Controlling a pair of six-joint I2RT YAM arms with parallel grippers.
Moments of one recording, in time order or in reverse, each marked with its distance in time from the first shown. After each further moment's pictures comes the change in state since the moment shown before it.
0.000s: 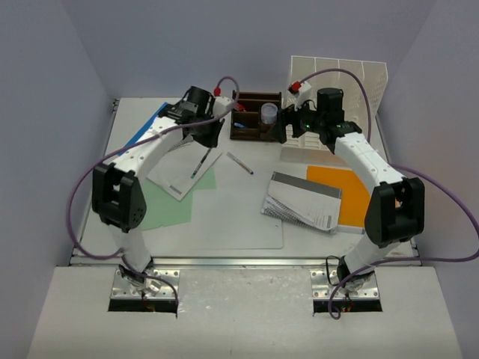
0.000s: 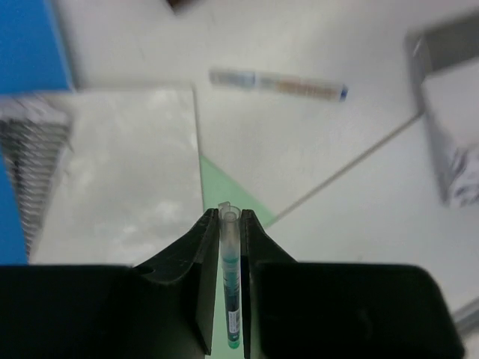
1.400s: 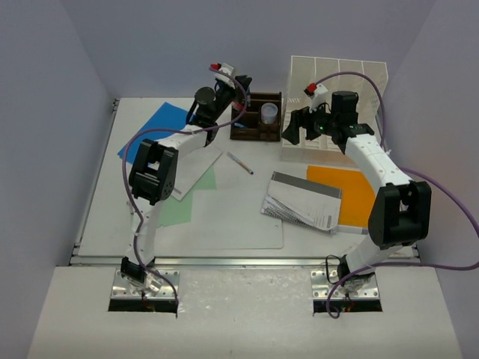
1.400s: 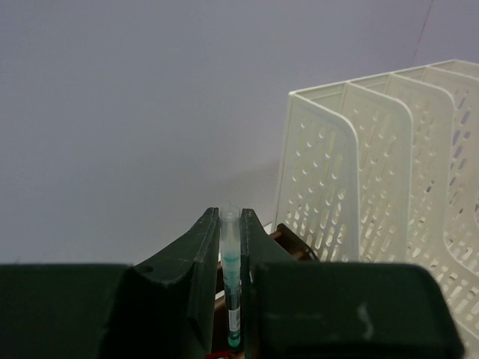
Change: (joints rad) left arm 0.000 0.444 0.063 1.600 0.081 -0.257; right arm -0.101 -0.029 -0.038 -0.068 0.012 0.006
